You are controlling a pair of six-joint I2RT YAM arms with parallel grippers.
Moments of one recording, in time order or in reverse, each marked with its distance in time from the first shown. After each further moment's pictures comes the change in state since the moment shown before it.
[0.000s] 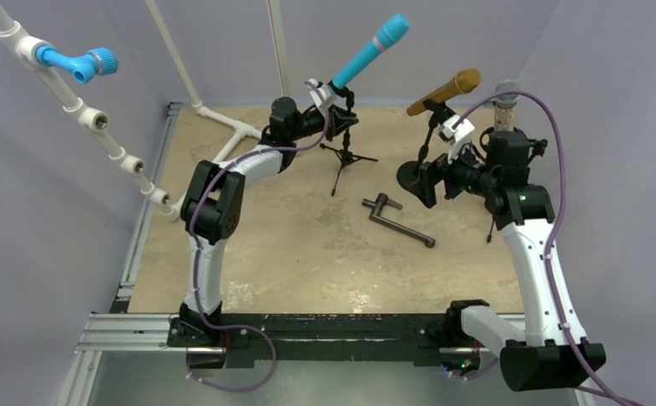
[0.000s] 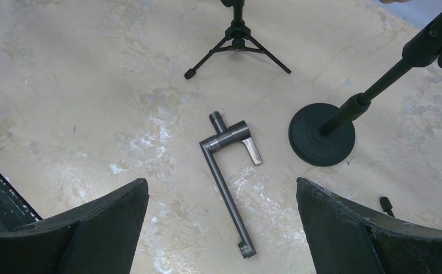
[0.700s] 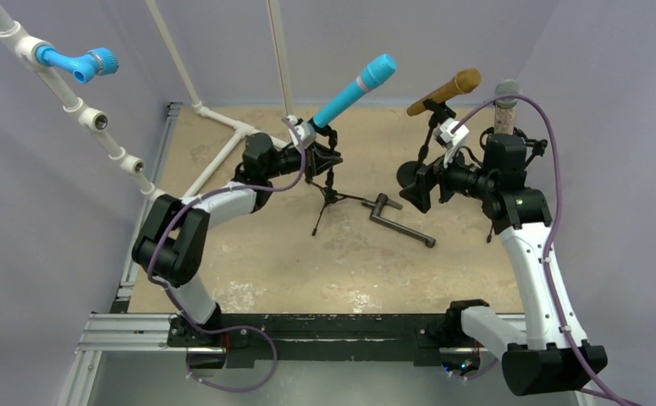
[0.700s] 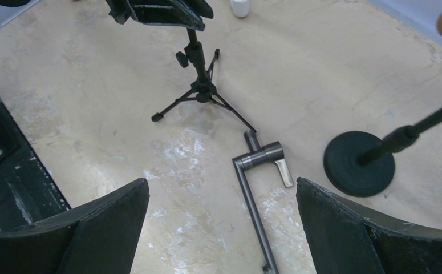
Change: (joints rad) left arm -0.010 -0.421 -0.557 0.074 0.045 -0.018; right arm 0.019 -0.024 -0.024 0.034 -0.110 0.024
